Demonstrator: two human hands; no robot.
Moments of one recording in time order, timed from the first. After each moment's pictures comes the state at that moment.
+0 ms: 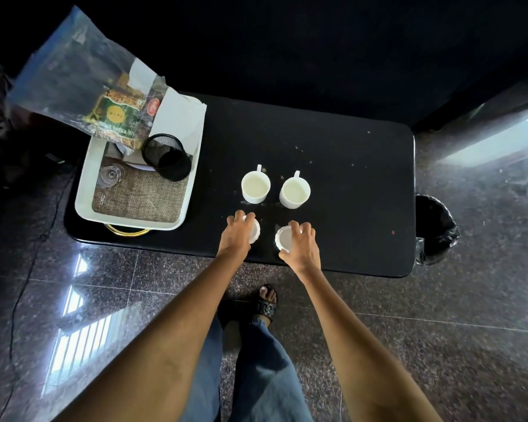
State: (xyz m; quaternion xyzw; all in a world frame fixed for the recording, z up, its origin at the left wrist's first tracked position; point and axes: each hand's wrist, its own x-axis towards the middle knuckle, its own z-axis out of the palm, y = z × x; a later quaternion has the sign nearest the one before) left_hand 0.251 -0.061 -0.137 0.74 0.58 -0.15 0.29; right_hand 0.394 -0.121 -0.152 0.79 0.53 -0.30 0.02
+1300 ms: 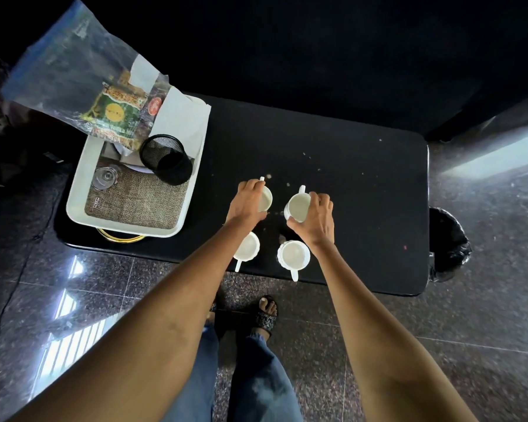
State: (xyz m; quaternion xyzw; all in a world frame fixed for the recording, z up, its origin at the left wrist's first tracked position) left_hand 0.275 0.014 -0.164 0.76 0.58 -0.03 0.29; right_hand 0.423 -0.049 -0.164 0.82 0.51 -0.25 -0.08
